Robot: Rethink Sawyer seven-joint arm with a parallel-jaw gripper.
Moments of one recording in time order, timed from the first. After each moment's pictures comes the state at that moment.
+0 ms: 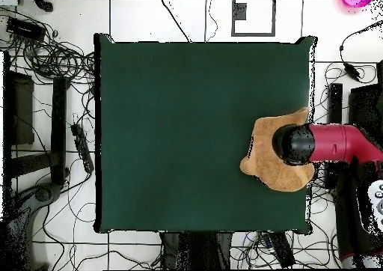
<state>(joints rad) -0.64 -0.56 0.25 1.40 -0.78 0.78 1.57</state>
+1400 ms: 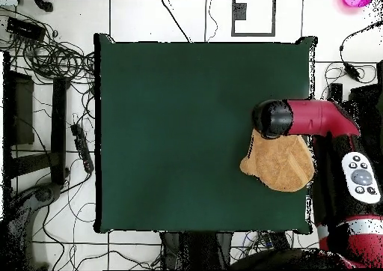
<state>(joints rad) -0.57 -0.45 0.31 1.26 -0.68 0.76 1.57</state>
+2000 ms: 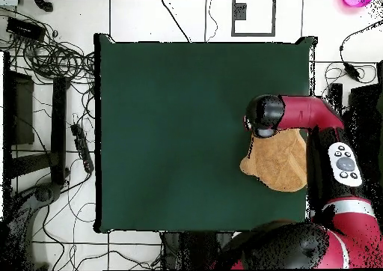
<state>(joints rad) -0.56 -0.31 0.31 1.15 -0.64 0.94 1.57</state>
